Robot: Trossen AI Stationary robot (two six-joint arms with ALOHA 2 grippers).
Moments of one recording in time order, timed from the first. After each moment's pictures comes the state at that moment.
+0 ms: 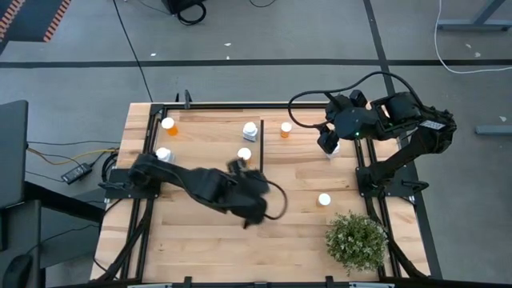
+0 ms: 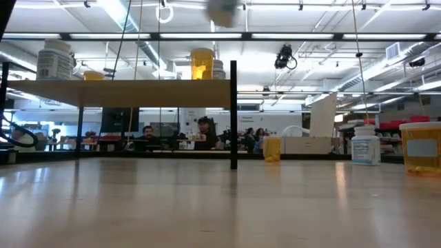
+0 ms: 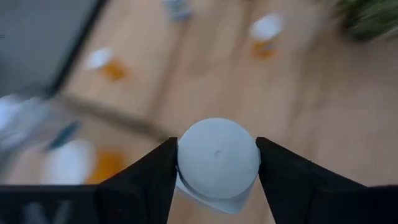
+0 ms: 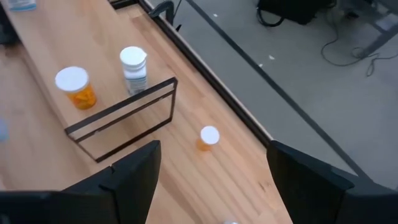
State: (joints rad) left arm -0.39 2.04 2.32 -1.39 -0.59 -0.54; right arm 0.17 1.40 1.97 -1.57 0.68 0.57
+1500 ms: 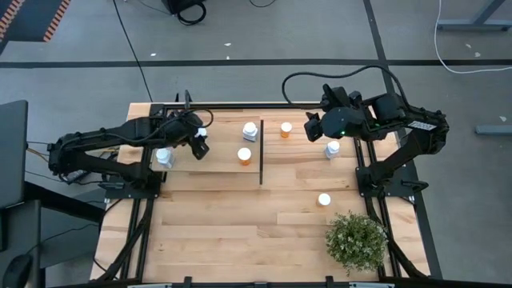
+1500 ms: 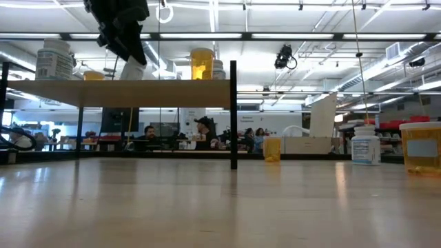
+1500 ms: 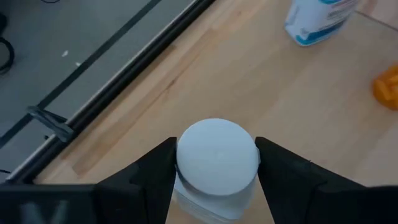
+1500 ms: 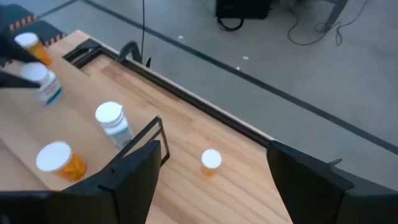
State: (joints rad) left arm 0.22 1.08 1.05 -0.89 -0.42 -0.32; right arm 0.12 1.45 1.97 -1.51 0.81 0.85
